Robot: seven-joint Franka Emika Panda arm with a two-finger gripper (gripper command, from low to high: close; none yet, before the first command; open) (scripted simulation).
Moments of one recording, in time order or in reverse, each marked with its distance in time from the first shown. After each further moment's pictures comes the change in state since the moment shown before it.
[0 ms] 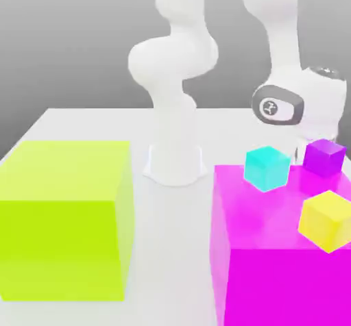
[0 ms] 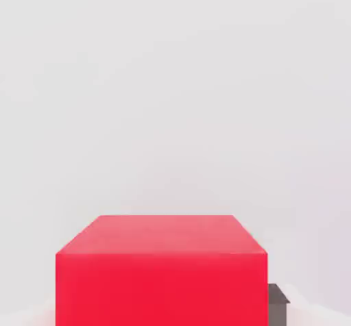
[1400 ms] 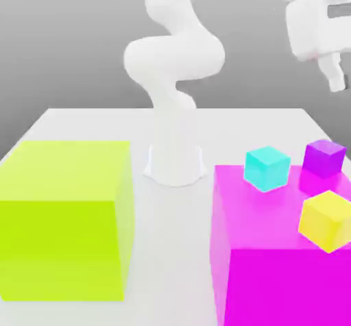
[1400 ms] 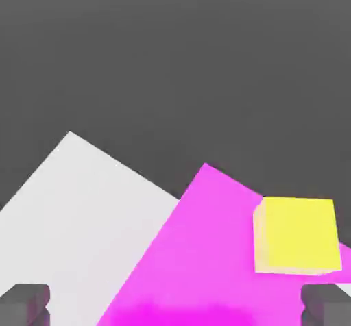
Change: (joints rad) arm -0.305 -0.358 -0.048 0.369 0.203 -0.406 0.054
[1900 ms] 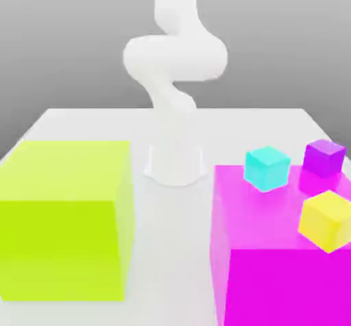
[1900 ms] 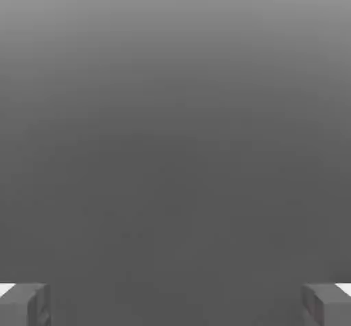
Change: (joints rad) arm -0.367 -0.390 -0.183 0.150 -0.170 -0.126 0.197
